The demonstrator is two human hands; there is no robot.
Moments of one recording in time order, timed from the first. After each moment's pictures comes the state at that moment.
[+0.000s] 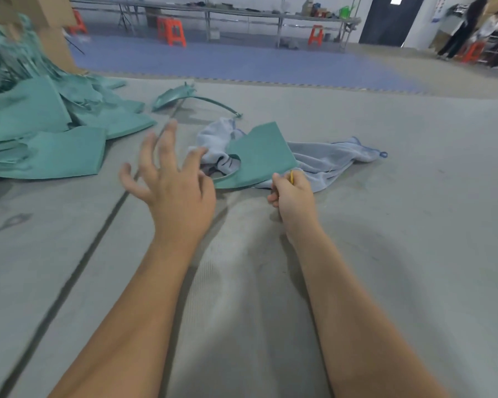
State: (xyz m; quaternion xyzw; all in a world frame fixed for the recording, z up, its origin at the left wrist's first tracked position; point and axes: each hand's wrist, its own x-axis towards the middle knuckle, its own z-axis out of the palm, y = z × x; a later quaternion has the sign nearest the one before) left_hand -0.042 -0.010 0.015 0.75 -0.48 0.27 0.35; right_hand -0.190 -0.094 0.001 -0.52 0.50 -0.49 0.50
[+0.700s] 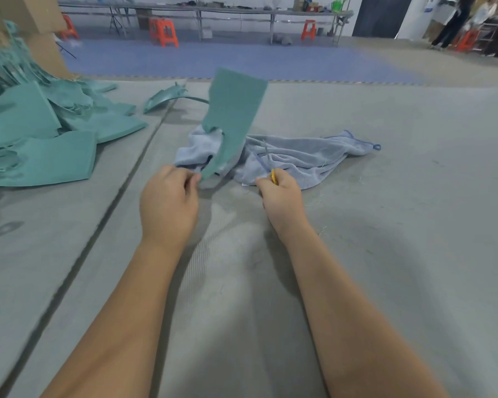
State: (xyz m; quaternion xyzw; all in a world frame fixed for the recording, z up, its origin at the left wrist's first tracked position) left_hand -0.028 -0.012 0.010 0.71 -0.55 0.17 0.41; right_hand -0.183 -0.085 0.003 -0.57 0.49 -0.47 0.46
